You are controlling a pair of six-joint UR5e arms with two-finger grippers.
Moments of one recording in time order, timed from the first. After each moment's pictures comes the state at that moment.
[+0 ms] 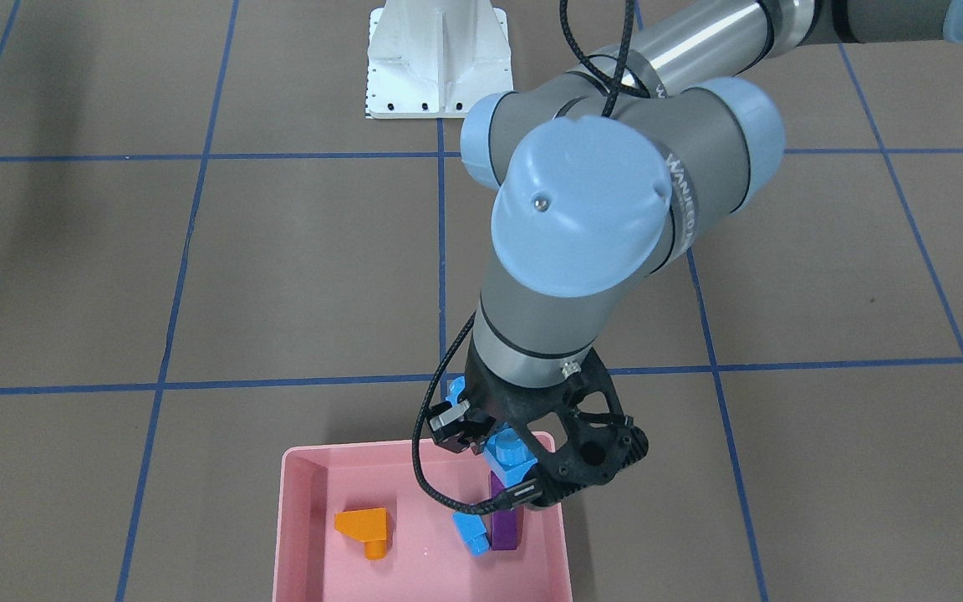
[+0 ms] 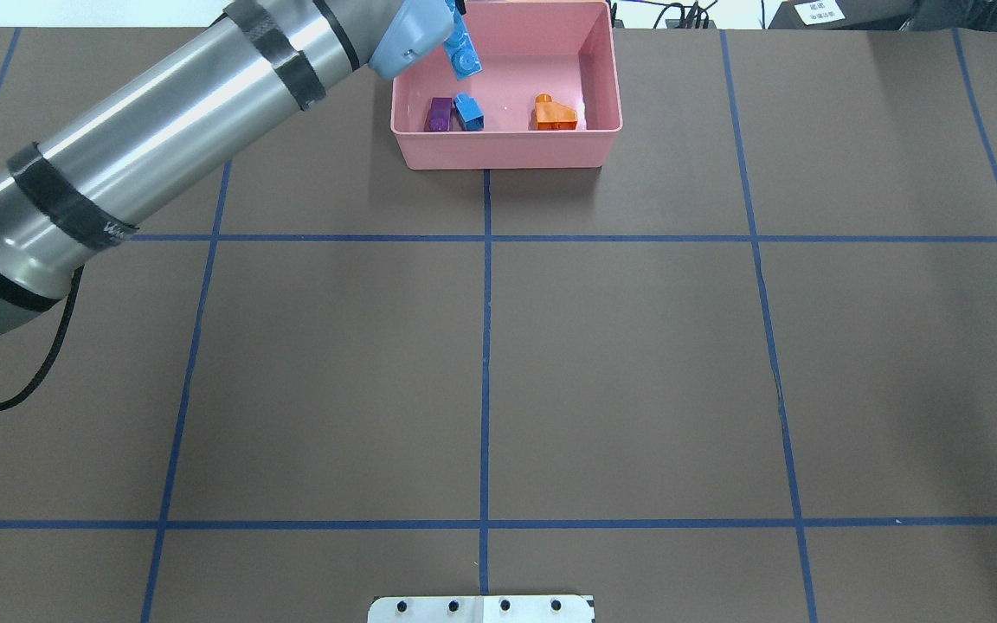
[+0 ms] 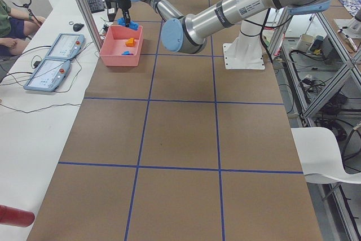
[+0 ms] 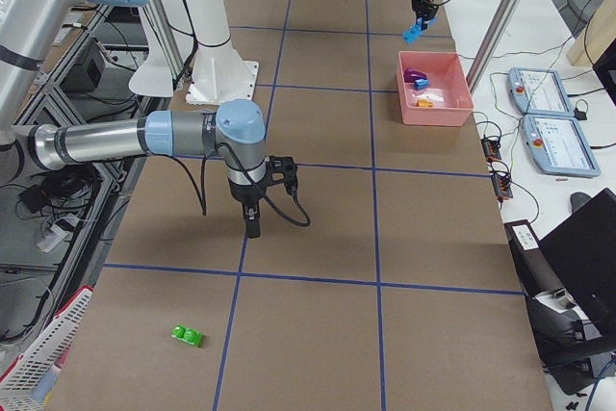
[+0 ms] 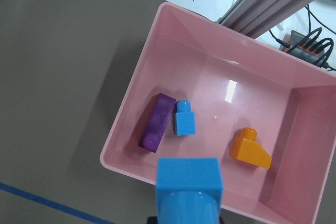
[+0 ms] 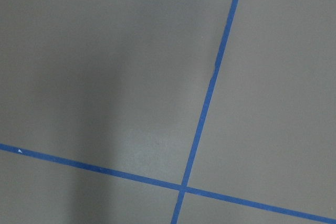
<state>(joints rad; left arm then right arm) -0.95 -2.87 -0.90 -1.68 -2.12 -1.31 1.52 -2.13 2.27 -1.73 2.25 -0.22</state>
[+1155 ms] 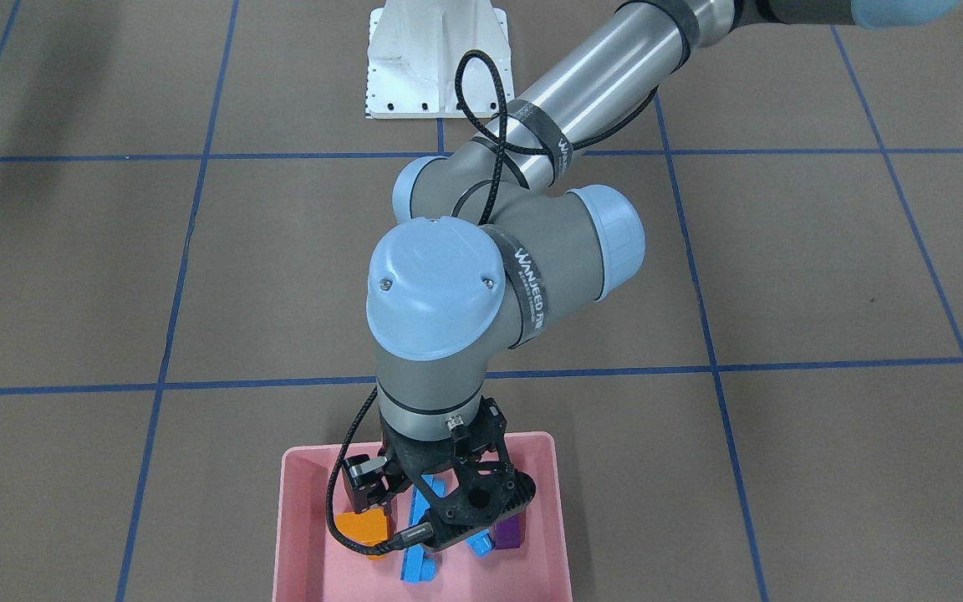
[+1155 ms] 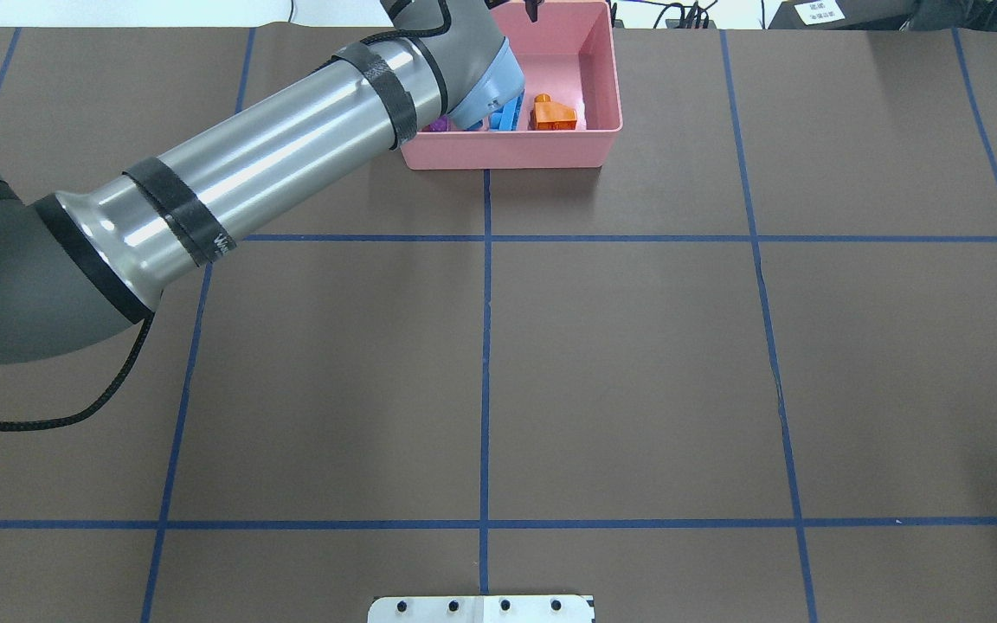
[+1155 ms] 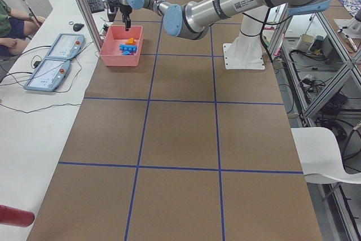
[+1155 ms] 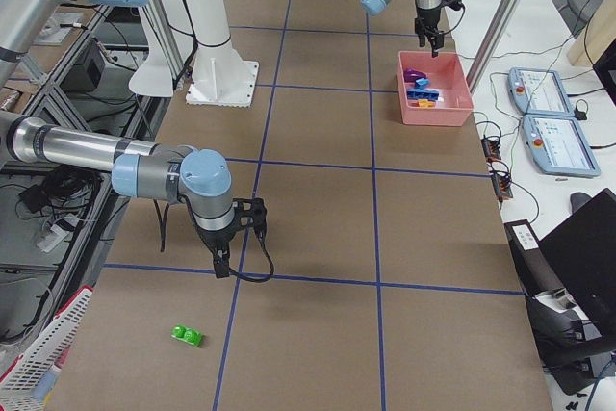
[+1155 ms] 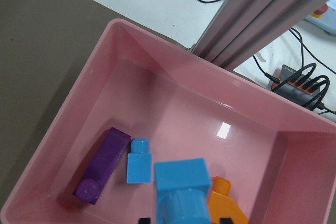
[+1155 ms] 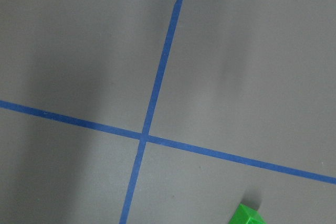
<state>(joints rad) -0.86 -2.99 -0.63 -1.93 -1.98 -1.40 1.57 -2.26 2.12 -1.52 2.25 -0.28</state>
